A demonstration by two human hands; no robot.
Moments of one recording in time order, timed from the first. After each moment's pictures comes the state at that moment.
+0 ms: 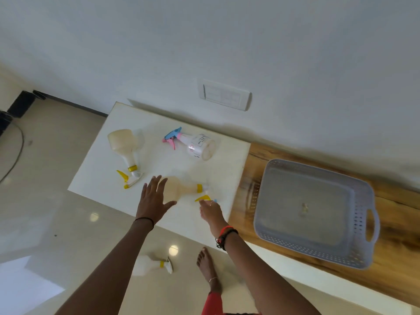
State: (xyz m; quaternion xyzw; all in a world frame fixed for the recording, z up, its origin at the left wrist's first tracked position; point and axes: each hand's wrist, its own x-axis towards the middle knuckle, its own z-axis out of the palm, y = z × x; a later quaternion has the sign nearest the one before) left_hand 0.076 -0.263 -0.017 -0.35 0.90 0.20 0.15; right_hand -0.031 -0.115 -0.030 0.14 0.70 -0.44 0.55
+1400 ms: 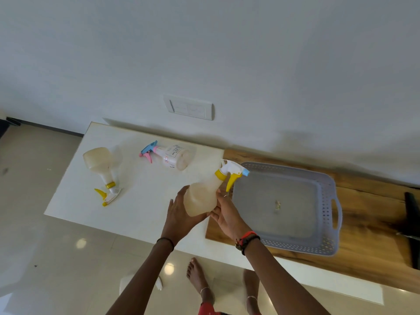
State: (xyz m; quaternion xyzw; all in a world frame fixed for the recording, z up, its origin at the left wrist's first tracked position) left_hand 0.003 -0.145 0.022 -0.33 0.84 0.42 0.03; right_hand -0.097 -0.031 0.018 0.20 0.50 -0.66 0.52
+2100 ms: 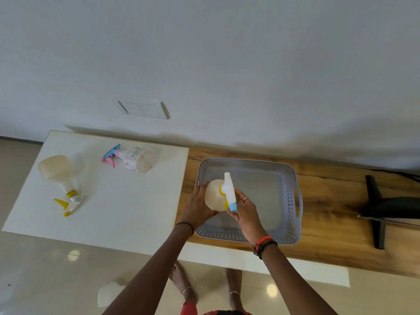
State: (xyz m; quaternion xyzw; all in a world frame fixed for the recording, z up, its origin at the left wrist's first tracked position) left_hand -0.102 -0.028 0.007 -0.22 0.87 0.42 0.13; right_hand -0.160 0.117 0.000 0.19 0.62 -0.66 0.38
